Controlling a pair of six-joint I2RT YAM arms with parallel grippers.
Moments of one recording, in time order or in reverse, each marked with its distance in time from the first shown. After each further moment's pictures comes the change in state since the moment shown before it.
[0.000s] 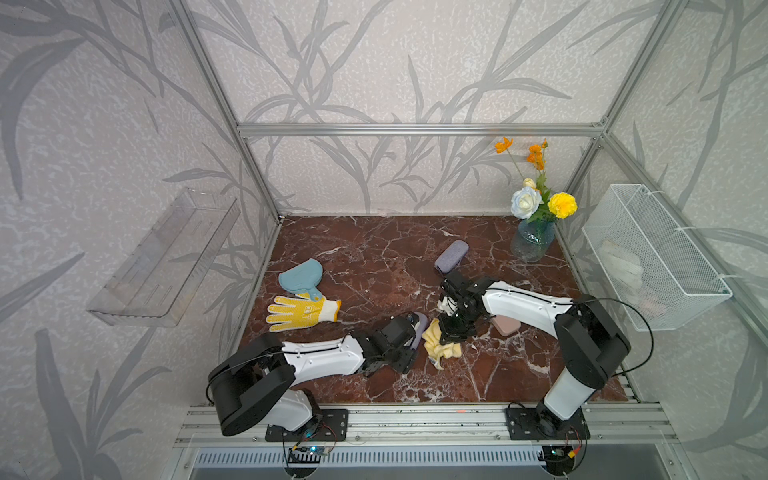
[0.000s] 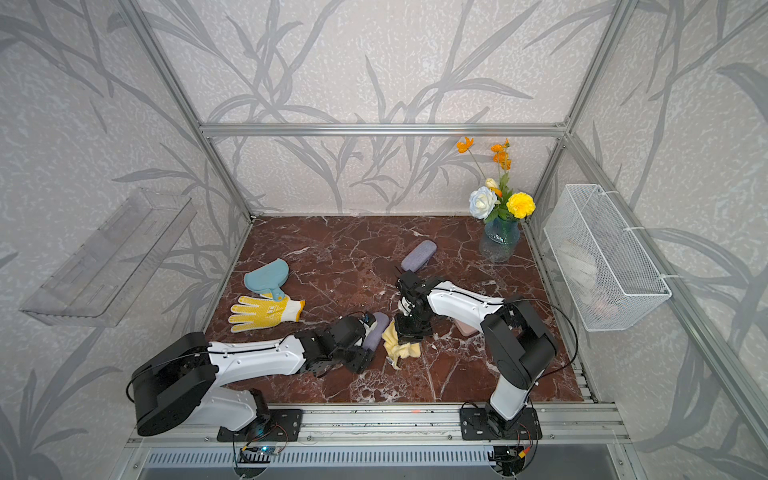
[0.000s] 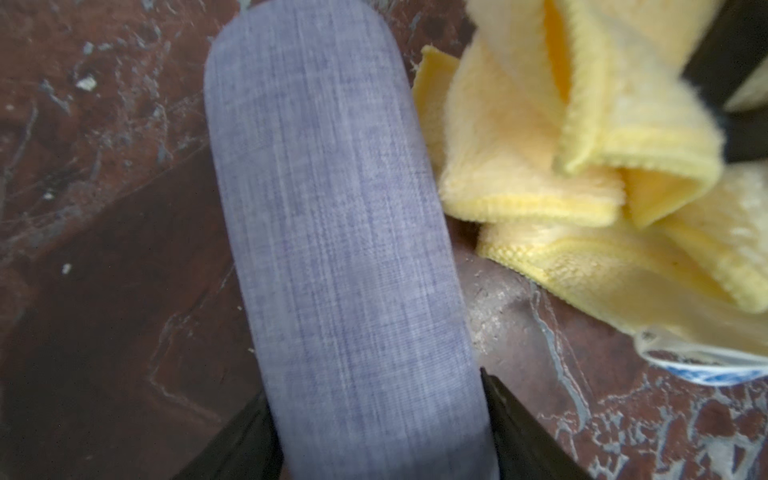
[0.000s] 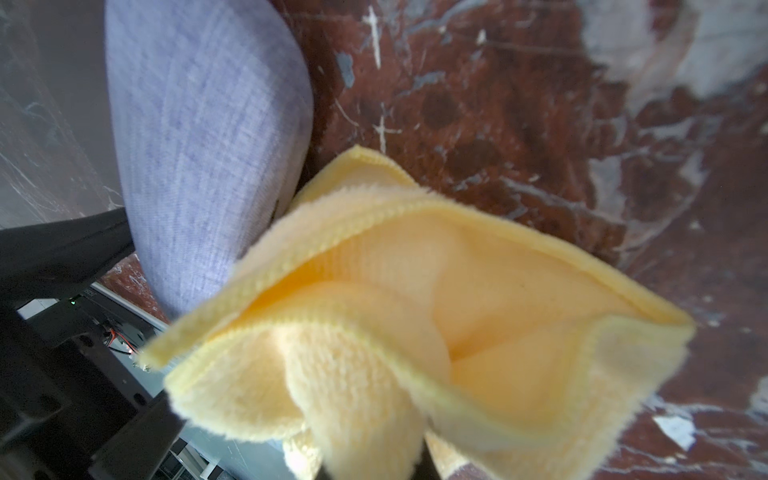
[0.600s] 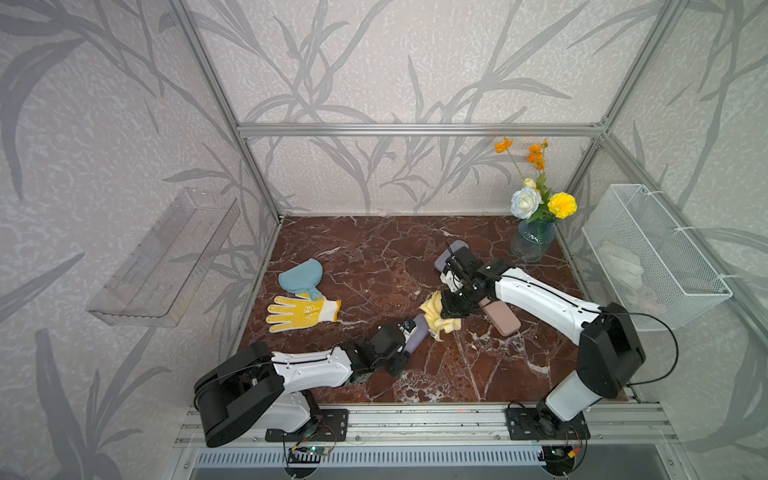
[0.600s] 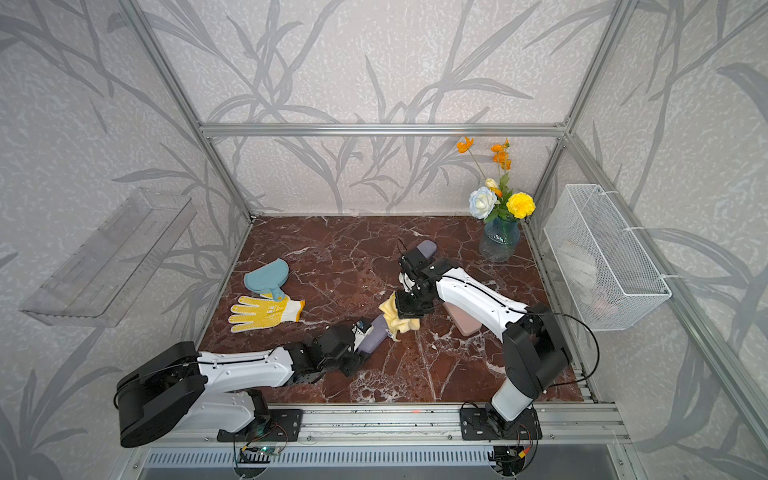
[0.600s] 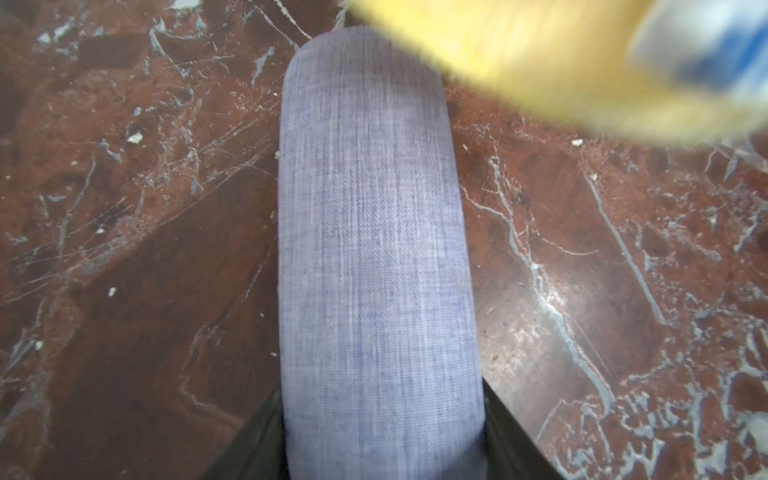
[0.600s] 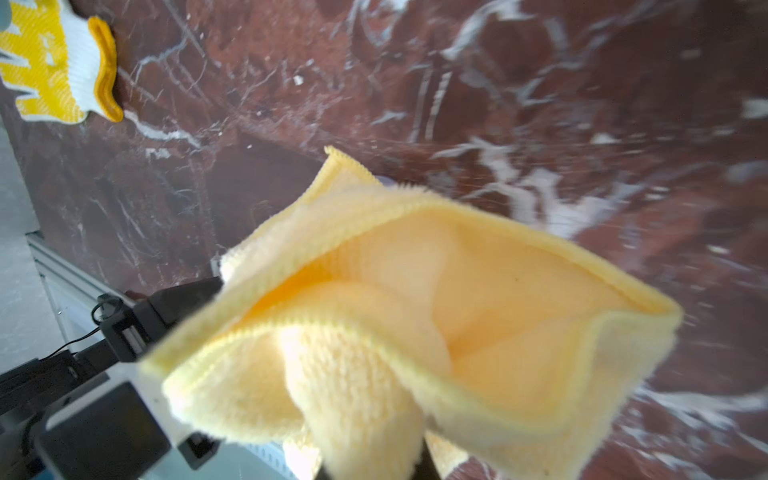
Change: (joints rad) left arm -0.001 -0.087 -0.145 0.195 -0.018 0.105; right arm 0.031 0.000 0.209 -0.035 0.084 0.013
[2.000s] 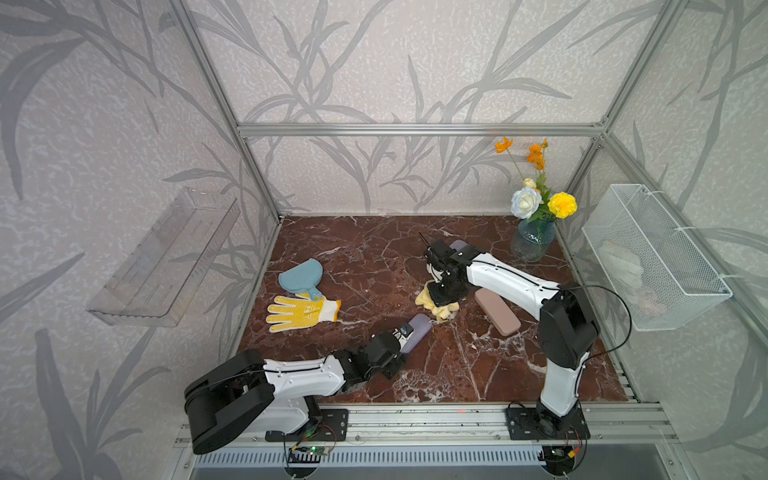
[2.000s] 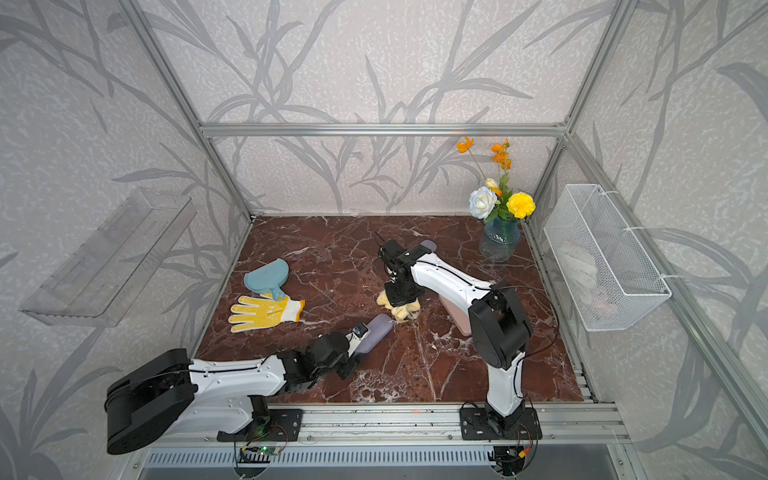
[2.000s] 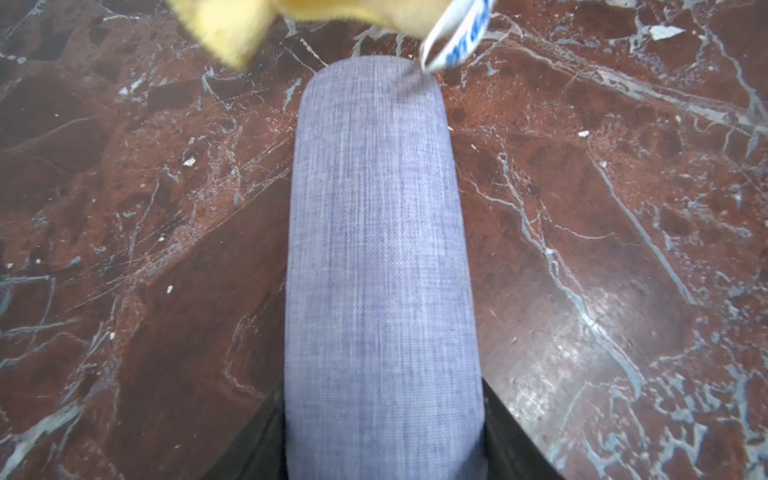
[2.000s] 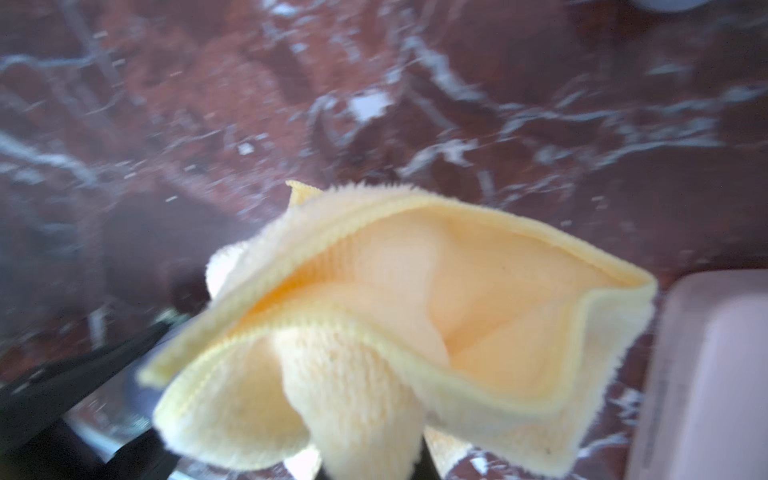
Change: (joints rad) left arm -0.039 -0.067 -0.082 0.080 -0.104 0.064; right arm 0.028 0.153 0.235 -0.132 0.182 -0.185
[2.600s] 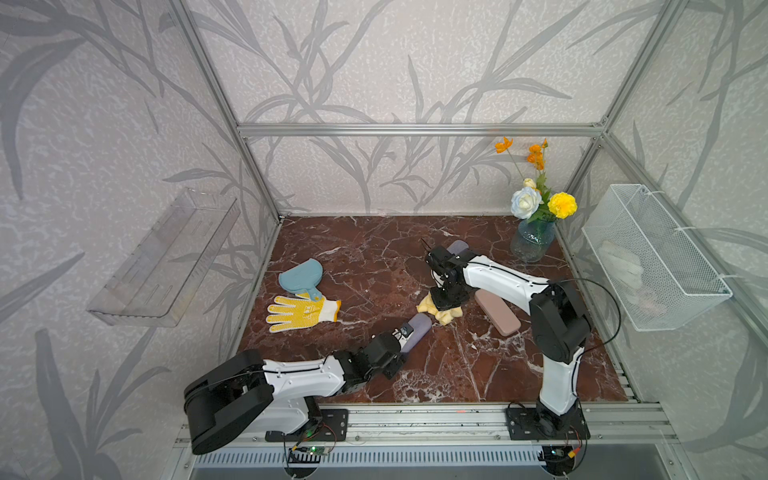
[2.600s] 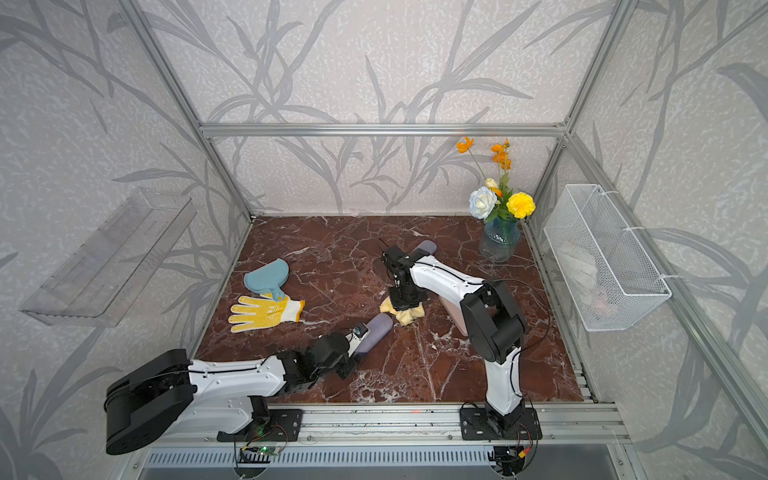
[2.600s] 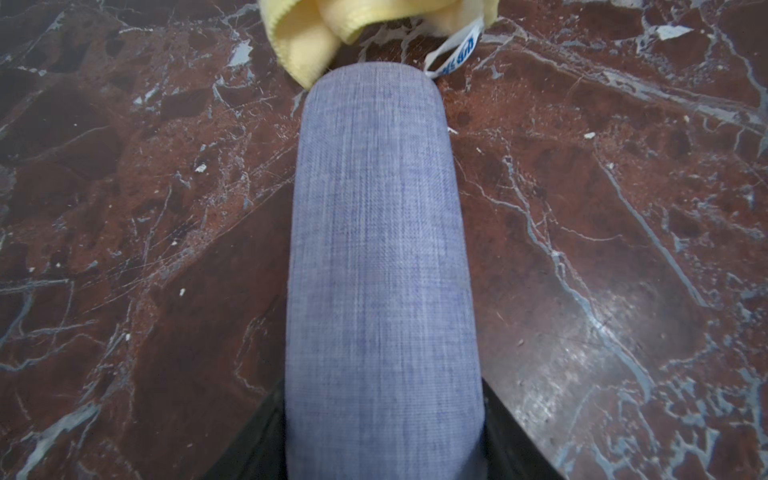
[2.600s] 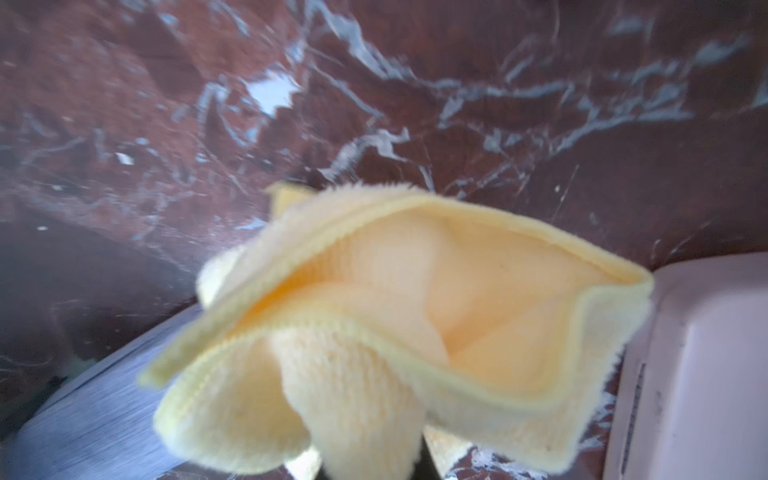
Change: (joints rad) left arm -0.007 -0.003 0.000 0.001 -0.018 0.011; right arm -0.034 0.069 0.029 -0.026 0.143 -0.023
